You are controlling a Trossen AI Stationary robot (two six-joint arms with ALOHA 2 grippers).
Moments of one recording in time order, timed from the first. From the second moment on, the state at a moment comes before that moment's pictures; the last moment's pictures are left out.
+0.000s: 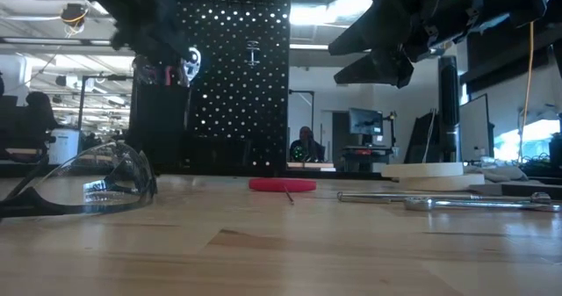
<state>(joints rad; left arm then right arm) -0.11 0.99 0.77 -0.57 -0.71 -0.62 0.28 1.44 0.66 0.35 0.40 0.39</state>
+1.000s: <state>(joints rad) -0.76 1.31 0.77 -0.43 -0.76 -0.93 0.28 1.44 0.66 0.31 0.22 0.36</state>
